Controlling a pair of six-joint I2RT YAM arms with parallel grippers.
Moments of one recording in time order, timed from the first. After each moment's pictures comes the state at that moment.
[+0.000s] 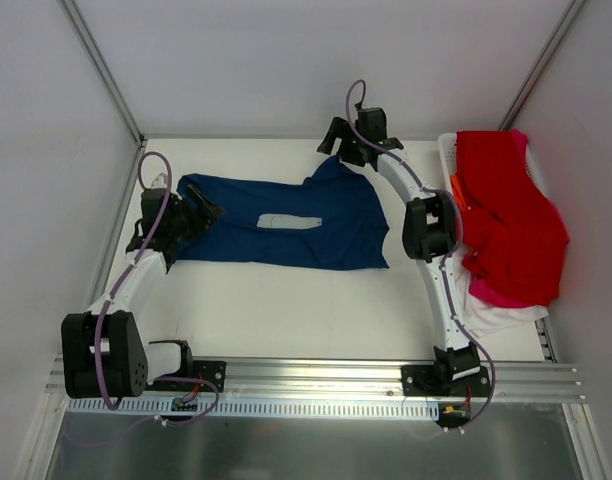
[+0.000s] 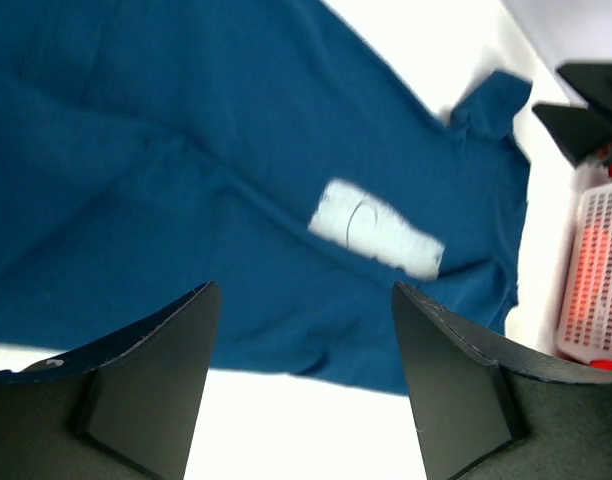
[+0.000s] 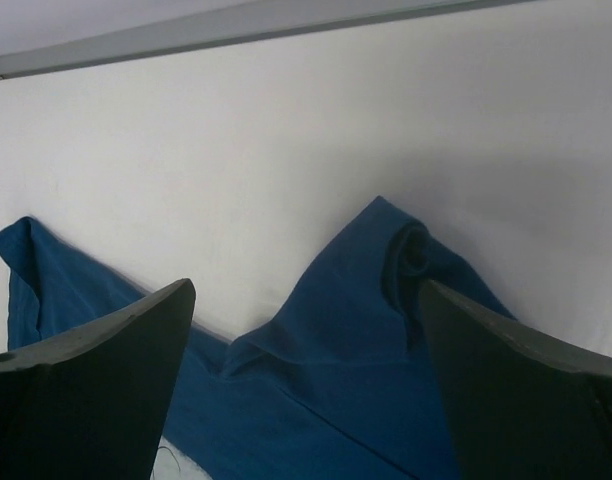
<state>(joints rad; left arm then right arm) 0.05 1.25 0.74 -0.06 0.23 -0.70 0.31 2.59 2.39 -0.40 -0.25 0.54</state>
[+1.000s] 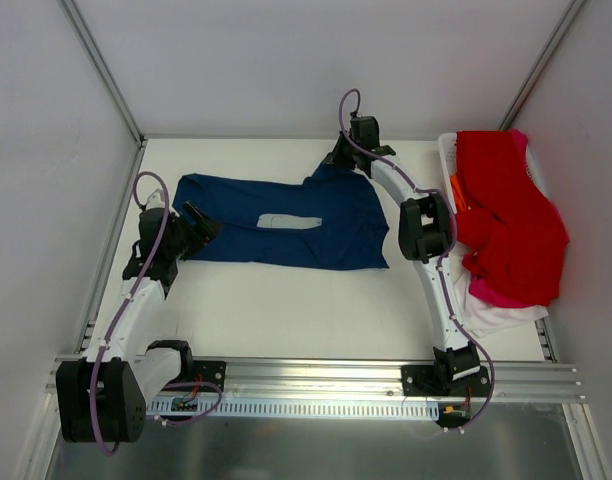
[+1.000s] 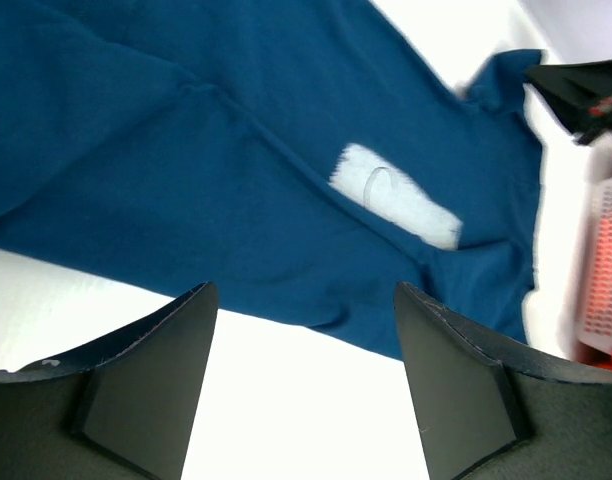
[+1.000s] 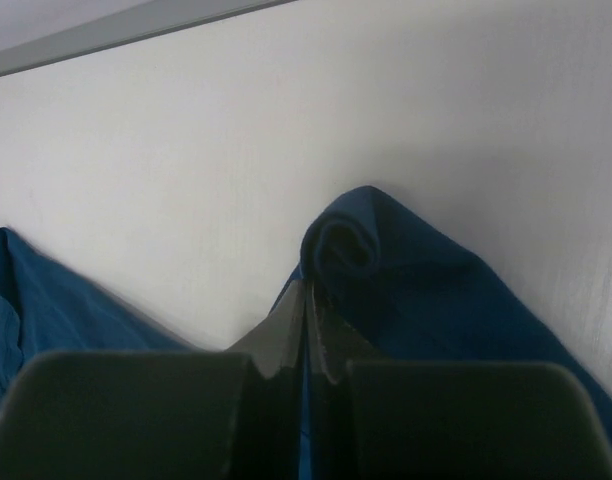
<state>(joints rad) 0.02 0.98 0.57 -0.13 0.17 -0.70 0.35 2.62 2.32 -0.33 -0.20 0.58</state>
